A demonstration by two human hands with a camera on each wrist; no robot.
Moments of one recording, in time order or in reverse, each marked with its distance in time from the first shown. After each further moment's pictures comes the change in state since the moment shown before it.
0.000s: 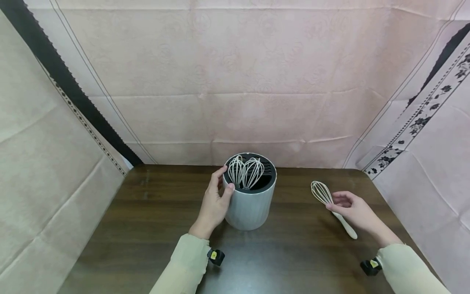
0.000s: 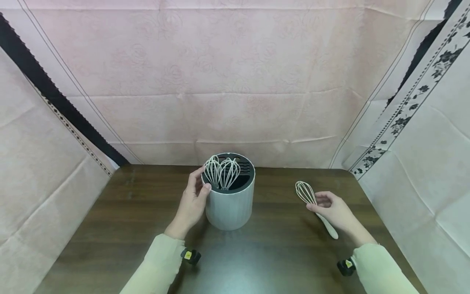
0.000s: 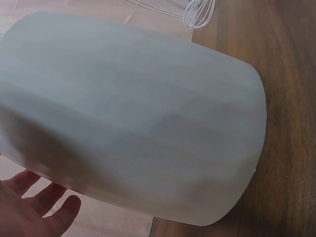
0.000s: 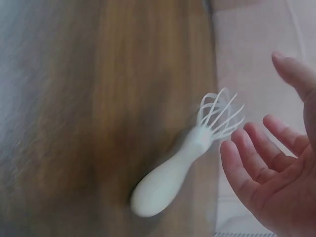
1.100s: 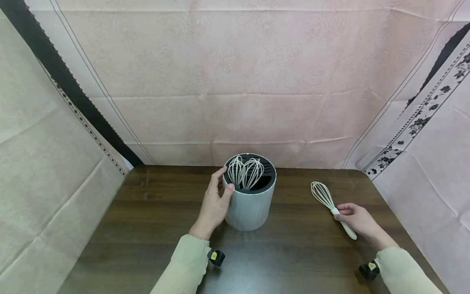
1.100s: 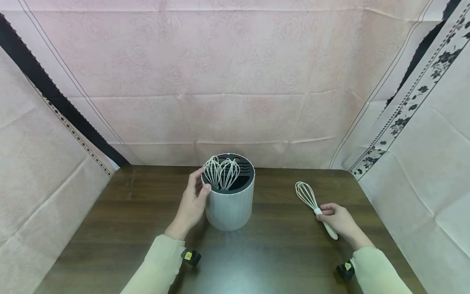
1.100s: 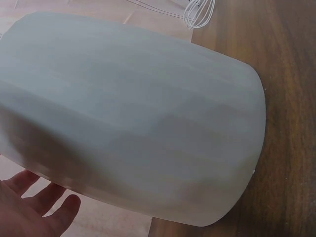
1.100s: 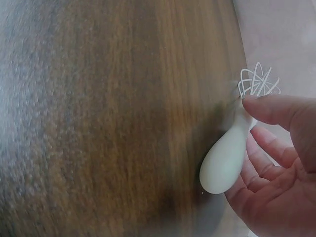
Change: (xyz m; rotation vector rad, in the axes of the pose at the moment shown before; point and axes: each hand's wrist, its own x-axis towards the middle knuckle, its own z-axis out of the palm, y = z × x) left_hand -0.001 0.001 0.001 -0.006 0.002 -0.015; right_hand -0.003 0.048 0.016 0.064 -0.016 0.171
